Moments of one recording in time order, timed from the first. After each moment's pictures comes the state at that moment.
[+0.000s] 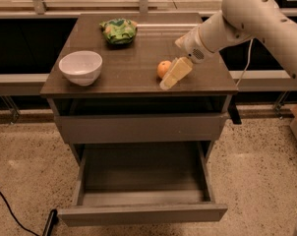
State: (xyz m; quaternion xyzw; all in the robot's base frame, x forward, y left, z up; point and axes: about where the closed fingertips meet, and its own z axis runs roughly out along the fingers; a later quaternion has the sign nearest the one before) arm 0.687 -0.081 0.865 -0.56 0.74 0.13 0.35
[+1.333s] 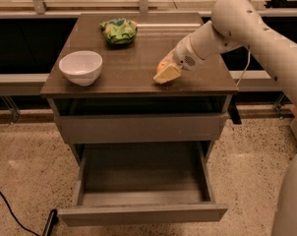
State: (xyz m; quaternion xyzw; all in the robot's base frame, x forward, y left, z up) arm 0.694 -0.060 0.831 -0.56 0.74 0.17 0.33
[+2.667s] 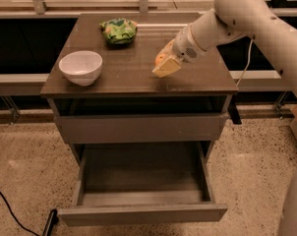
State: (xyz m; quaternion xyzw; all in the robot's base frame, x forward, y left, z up) arm 0.683 -0.050 0.865 -0.59 0.71 0.17 0.34
